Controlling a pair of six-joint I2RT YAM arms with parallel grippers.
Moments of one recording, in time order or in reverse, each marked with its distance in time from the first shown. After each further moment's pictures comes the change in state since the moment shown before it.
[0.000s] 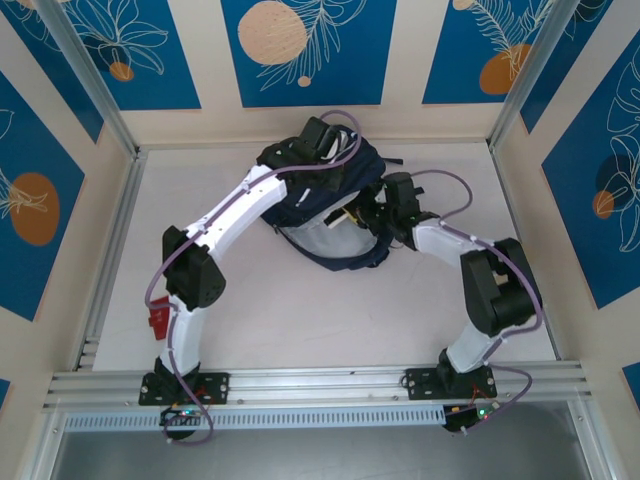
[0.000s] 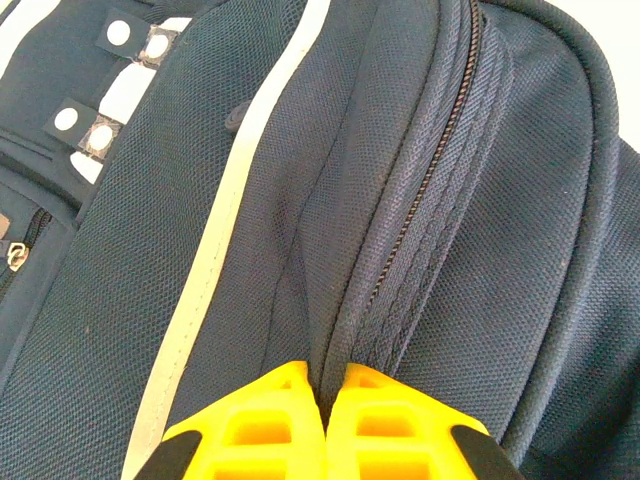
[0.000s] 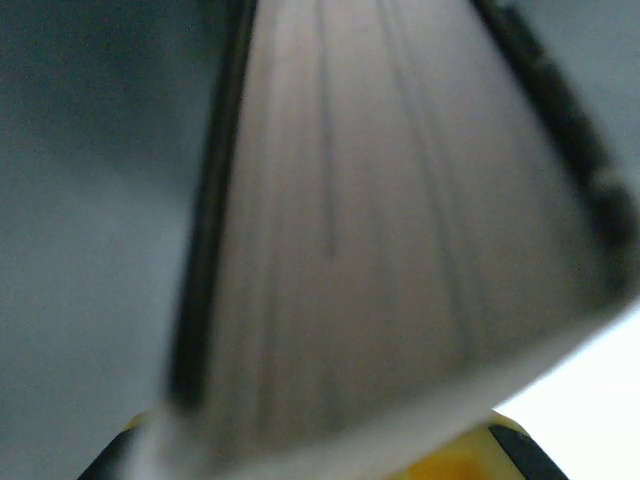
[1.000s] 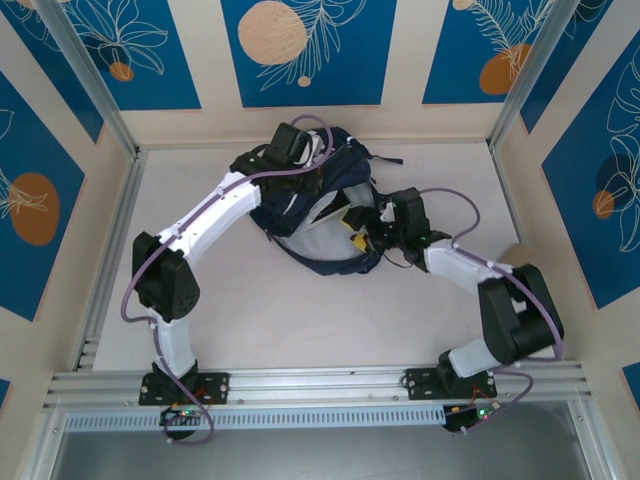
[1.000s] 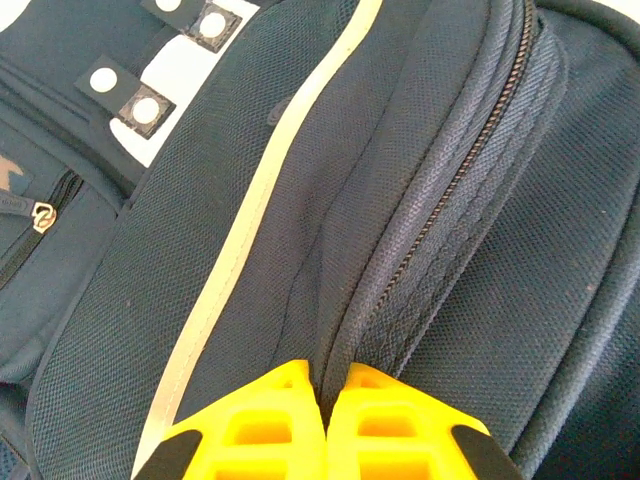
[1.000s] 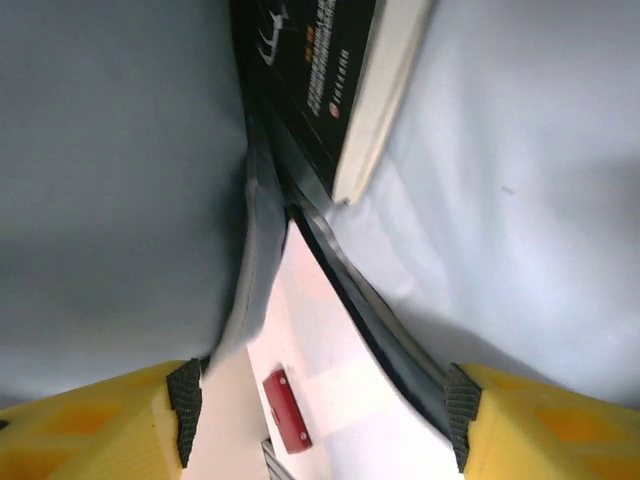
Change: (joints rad) left arm 0.103 -0.193 -0.336 0.142 0.101 -0.032; right arm -0.008 -0.269 -0.245 -0.066 -0.119 0.020
